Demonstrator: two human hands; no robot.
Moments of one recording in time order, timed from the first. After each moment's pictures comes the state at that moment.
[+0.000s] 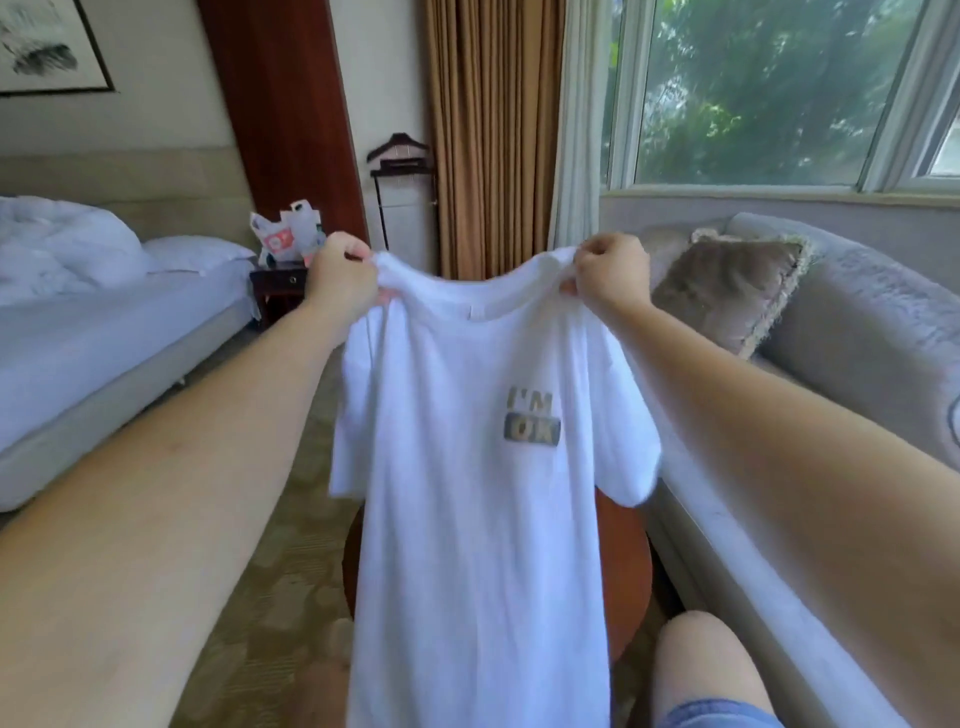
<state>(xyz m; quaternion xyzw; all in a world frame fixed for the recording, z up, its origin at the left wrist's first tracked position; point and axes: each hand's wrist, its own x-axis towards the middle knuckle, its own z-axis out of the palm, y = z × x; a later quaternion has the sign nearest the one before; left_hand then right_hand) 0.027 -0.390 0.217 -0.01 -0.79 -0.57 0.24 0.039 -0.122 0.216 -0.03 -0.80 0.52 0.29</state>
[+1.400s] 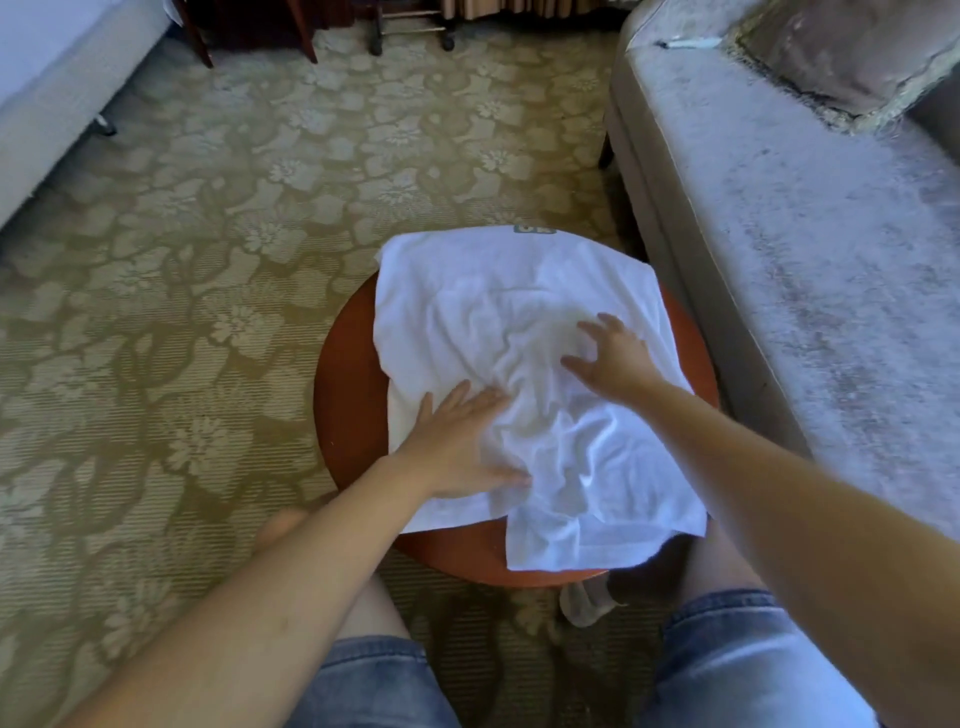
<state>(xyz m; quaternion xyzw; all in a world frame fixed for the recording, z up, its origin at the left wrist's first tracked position) 0.056 -0.347 -0.149 -0.18 -0.94 -0.15 -0.23 -0.029 -0.112 -0.153 -0.01 -0.97 0.23 -0.11</state>
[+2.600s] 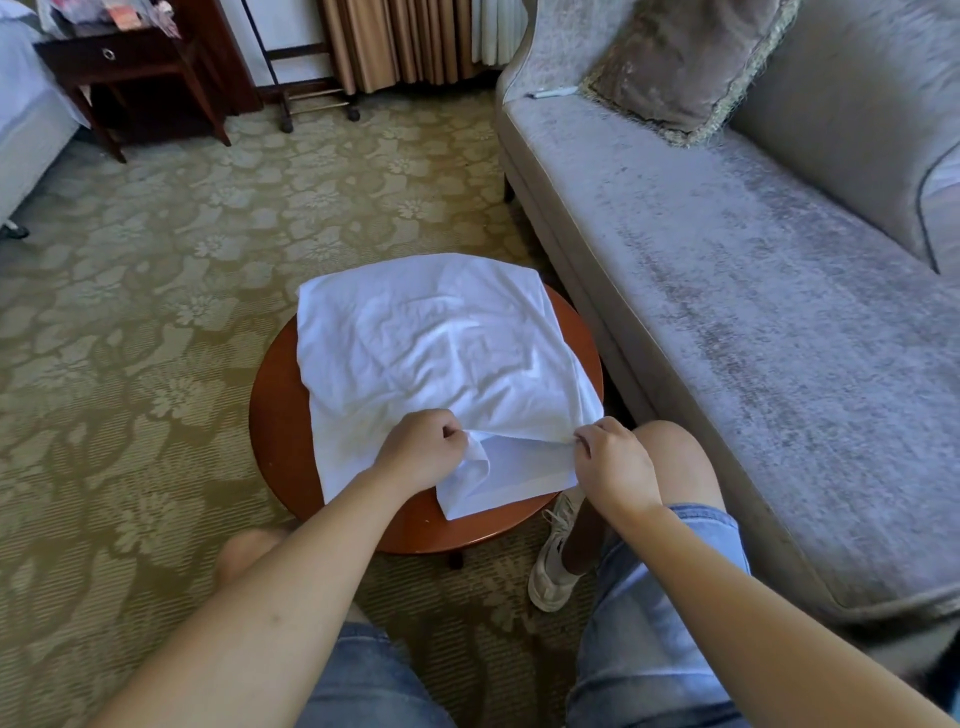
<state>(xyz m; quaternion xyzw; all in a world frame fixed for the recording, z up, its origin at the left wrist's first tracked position) 0.094 -0.286 -0.121 -0.08 -0.94 -0.29 -0.18 0.159 -0.054 -0.166 -0.10 -0.97 0.22 0.04</state>
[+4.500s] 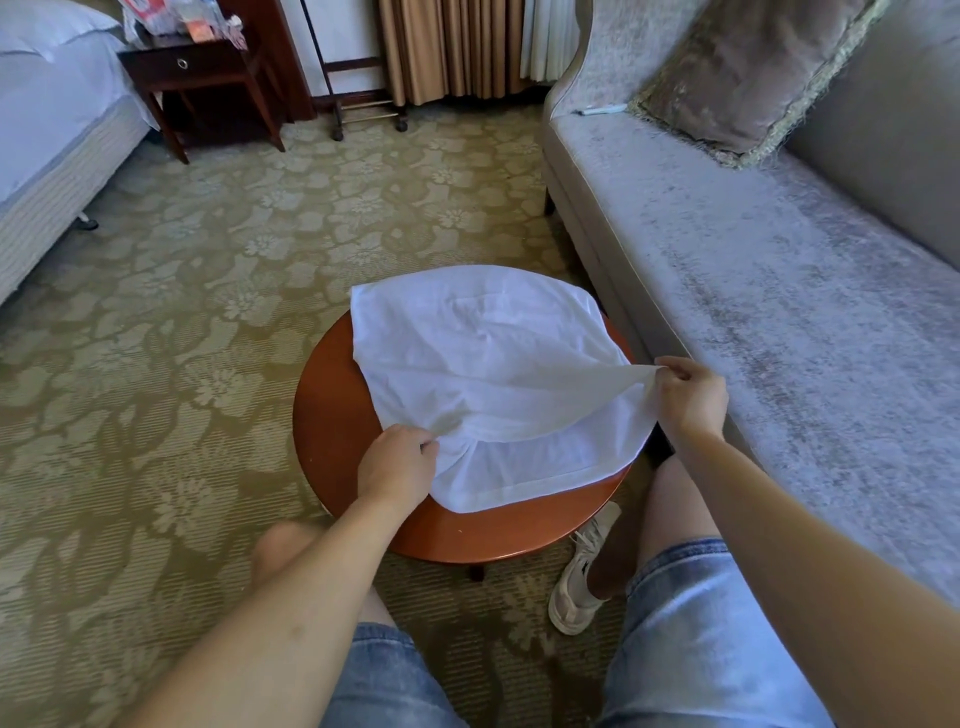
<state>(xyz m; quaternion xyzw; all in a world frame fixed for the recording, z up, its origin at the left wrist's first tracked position) 0.105 -0.335 -0.124 0.03 -0.97 -0.24 -0.07 0.086 -0.027 -0.105 -0.32 -0.79 0.50 0.15</state>
